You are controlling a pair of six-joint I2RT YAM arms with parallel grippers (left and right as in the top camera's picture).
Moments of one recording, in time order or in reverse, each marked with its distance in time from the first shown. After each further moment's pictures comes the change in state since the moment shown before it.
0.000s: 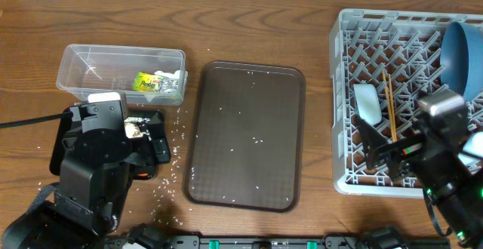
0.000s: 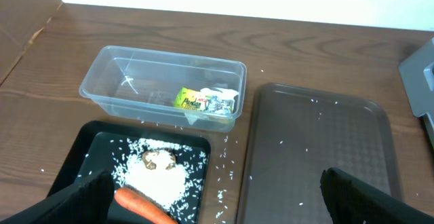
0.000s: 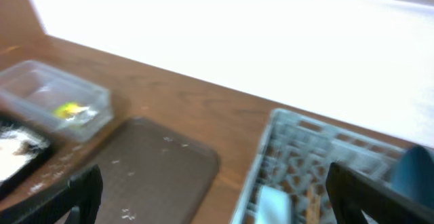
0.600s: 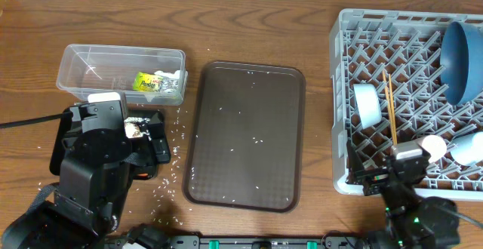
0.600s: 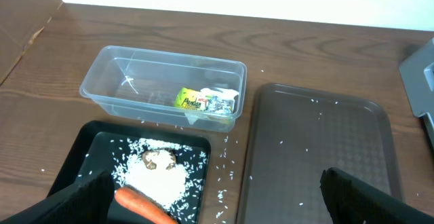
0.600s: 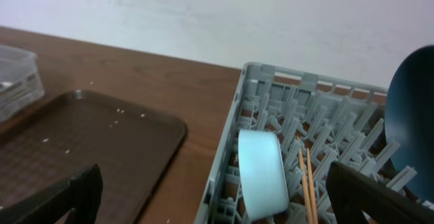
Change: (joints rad) left arm 0.000 0.000 0.000 0.000 0.000 0.000; right arm -0.121 -0.584 -0.851 0.361 0.022 -0.008
